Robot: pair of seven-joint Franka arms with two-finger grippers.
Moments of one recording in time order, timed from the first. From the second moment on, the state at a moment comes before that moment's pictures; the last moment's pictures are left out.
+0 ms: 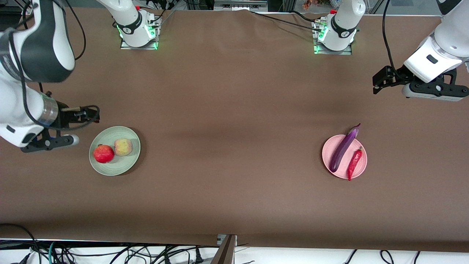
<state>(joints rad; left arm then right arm) -0.03 -0.05 -0.09 -1.71 0.01 1.66 -0.01 0.16 0.35 -0.06 -1.30 -0.03 1.48 -0.11</state>
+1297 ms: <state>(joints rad) -0.03 -0.05 -0.09 -1.71 0.01 1.66 -0.01 0.05 0.01 0.01 -1.60 -0.05 1.48 -0.11</state>
